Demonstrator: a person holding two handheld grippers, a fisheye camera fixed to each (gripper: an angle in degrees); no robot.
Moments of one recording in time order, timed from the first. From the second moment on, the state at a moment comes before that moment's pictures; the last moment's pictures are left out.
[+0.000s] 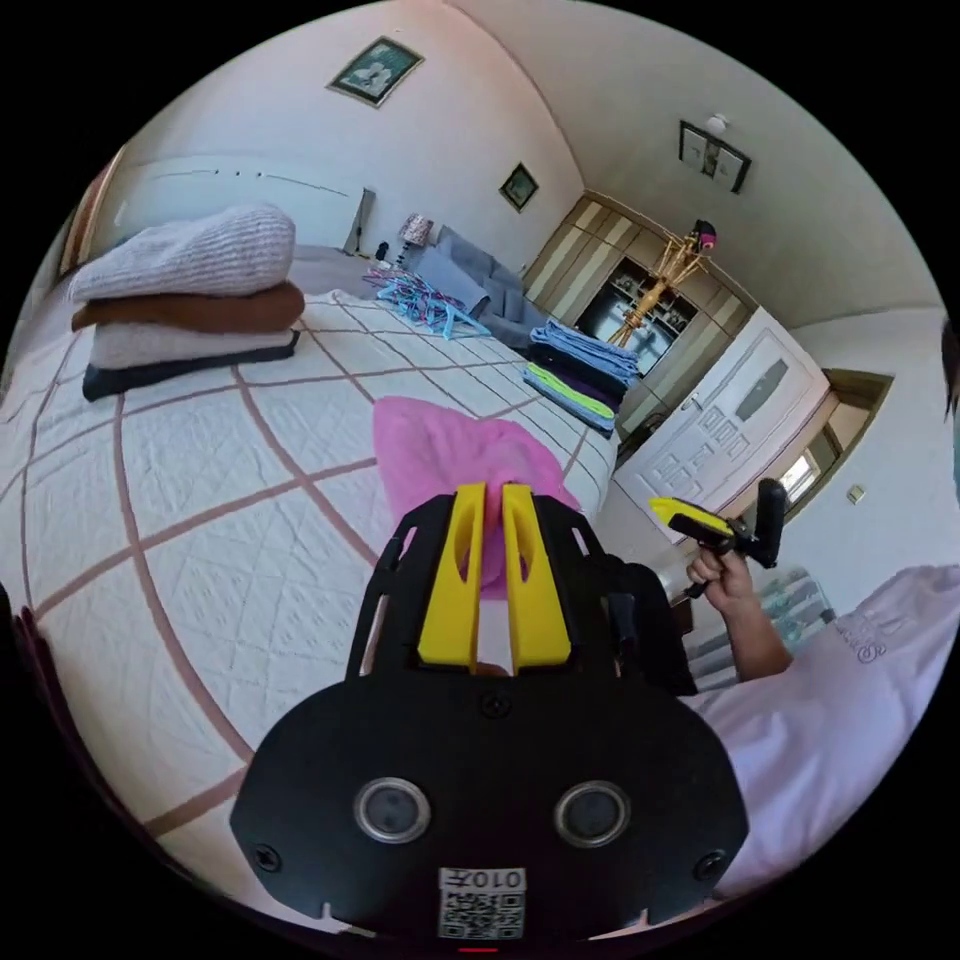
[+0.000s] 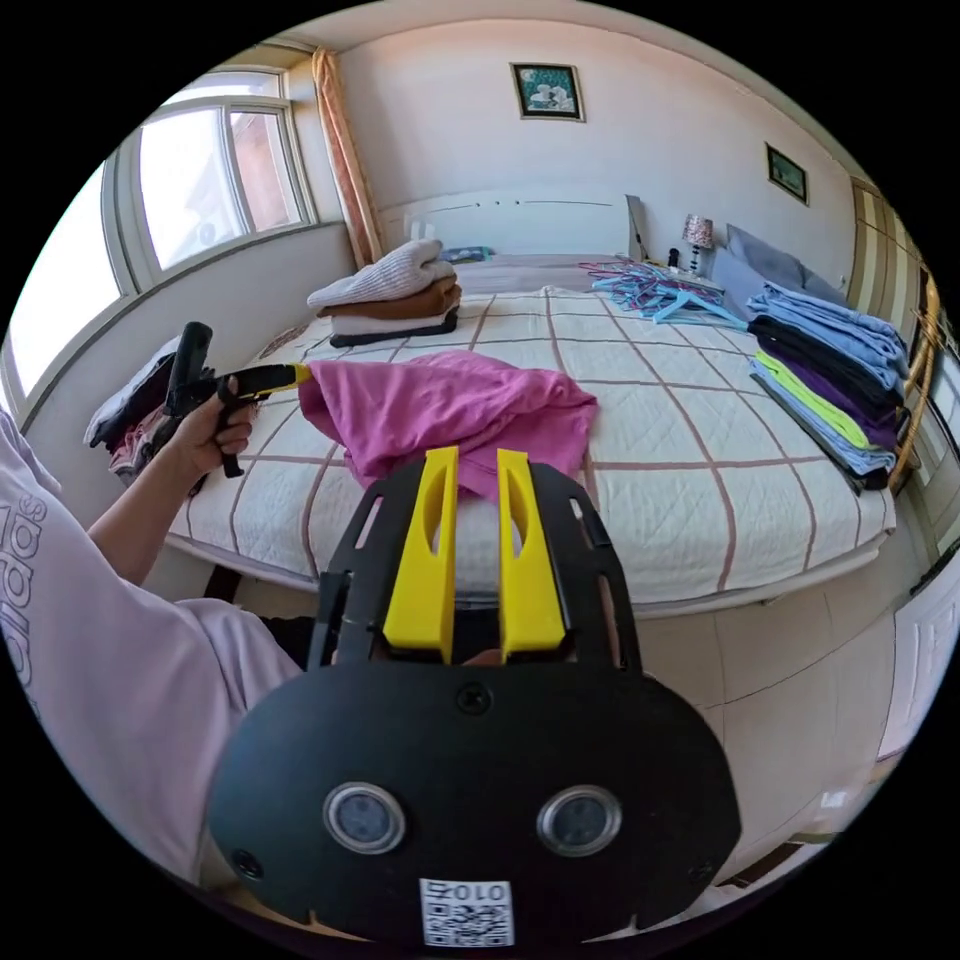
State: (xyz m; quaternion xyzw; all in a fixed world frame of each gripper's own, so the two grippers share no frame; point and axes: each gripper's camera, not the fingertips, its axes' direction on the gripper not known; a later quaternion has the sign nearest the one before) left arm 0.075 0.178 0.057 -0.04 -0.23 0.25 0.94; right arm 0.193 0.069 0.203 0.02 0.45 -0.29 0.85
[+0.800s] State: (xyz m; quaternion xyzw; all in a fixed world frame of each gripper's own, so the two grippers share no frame) left arm 0.070 0.155 0.254 -0.20 -0.35 0.44 0.80; right arm 0.116 0.078 0.153 0.04 0.46 -0.28 0.84
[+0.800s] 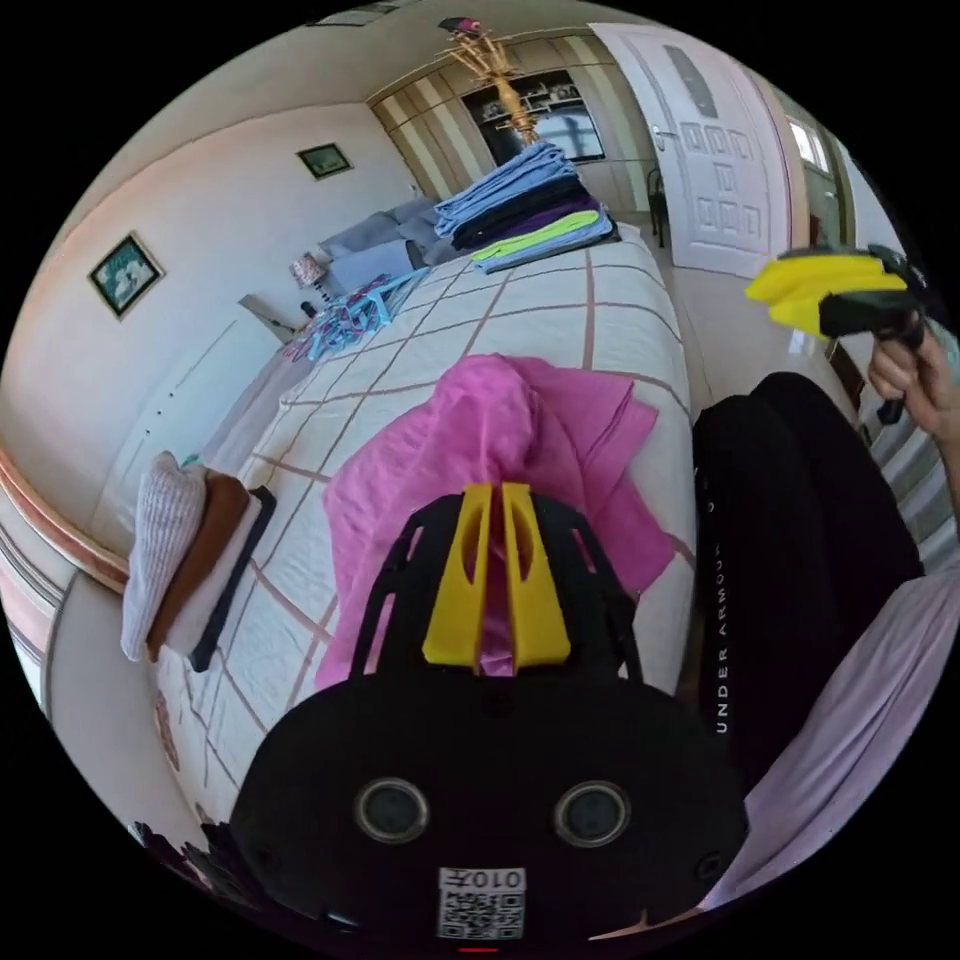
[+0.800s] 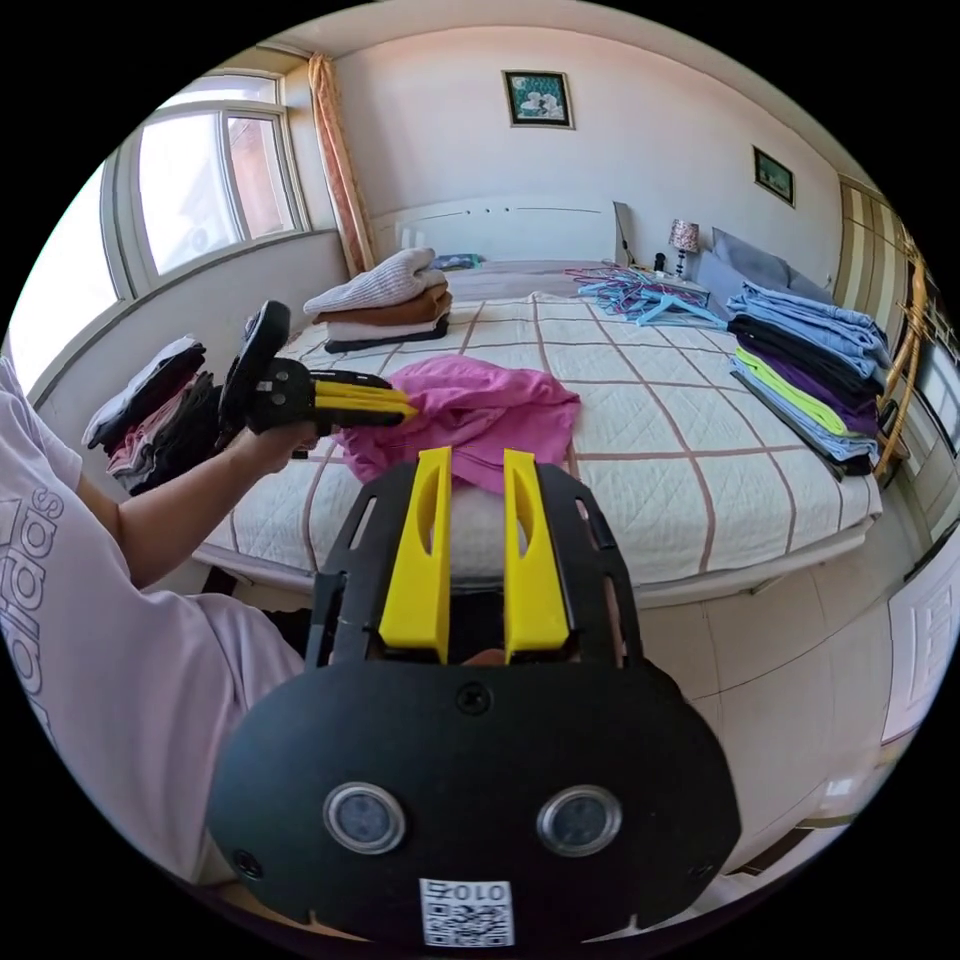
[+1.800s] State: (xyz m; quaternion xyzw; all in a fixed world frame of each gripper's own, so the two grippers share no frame) left arm -0.019 0.106 -0.019 0.09 -0.47 0.31 0.83; right arm 0.145 0.027 0.214 -0.08 0.41 -0.19 0.89
